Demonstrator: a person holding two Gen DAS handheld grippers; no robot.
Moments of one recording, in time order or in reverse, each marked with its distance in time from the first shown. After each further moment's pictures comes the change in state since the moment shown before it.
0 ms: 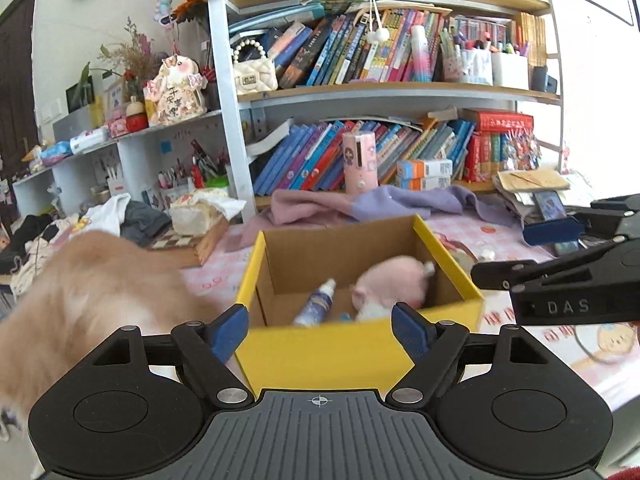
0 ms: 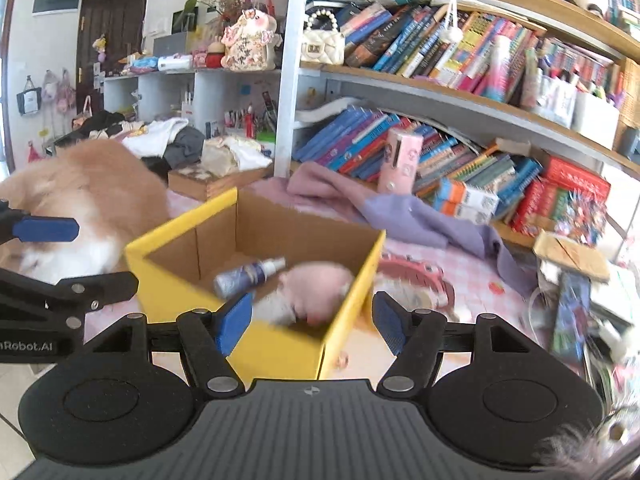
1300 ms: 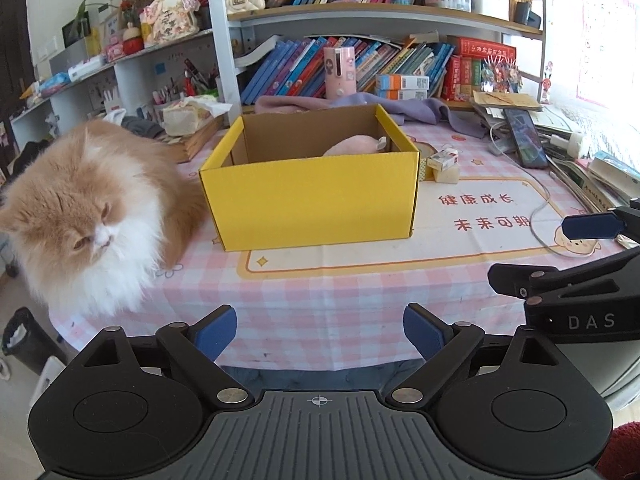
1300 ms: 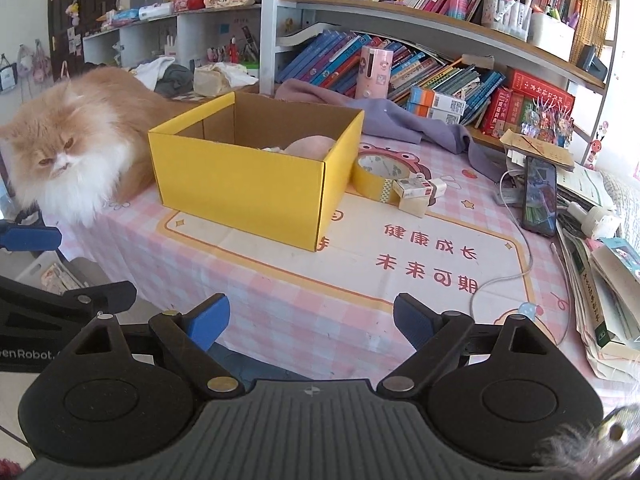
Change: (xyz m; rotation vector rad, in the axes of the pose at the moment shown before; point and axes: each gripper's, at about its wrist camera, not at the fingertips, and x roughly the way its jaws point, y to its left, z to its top) left arm -0.051 -0.035 -0.071 -0.025 0.230 -0.018; right arm -0.069 0.022 -0.087 0.072 0.178 -0.057
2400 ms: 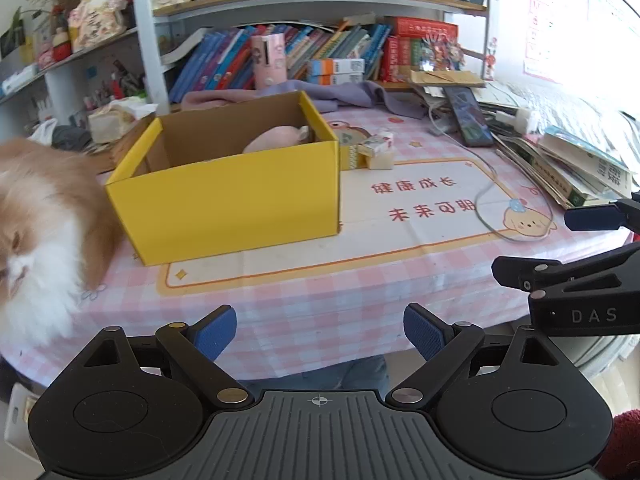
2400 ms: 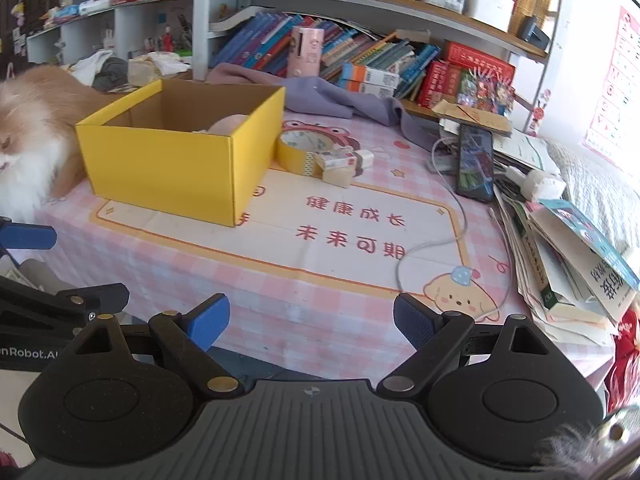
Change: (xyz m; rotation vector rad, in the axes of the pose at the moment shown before) left arm 0.029 -0.043 0.014 0.102 0.031 -0.164; right arm -0.005 -0.040 -0.015 0.084 0.052 -0.160
